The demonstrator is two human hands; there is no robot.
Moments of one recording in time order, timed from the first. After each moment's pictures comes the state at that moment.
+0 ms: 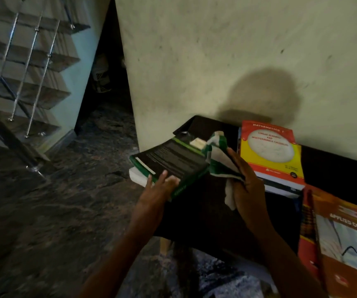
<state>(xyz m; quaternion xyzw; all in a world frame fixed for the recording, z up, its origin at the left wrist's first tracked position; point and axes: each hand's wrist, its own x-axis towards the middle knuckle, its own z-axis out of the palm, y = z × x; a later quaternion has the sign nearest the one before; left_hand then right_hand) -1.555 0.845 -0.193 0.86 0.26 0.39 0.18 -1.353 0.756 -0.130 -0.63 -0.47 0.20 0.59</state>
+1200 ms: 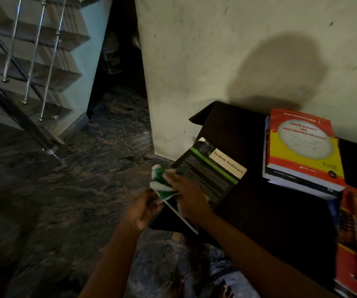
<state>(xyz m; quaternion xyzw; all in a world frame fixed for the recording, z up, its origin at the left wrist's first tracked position) -1.590 0.891 -0.230 0.16 0.53 0.29 0.78 -1.444 0.849 -0.250 -0.63 -0.70 0.13 0.31</state>
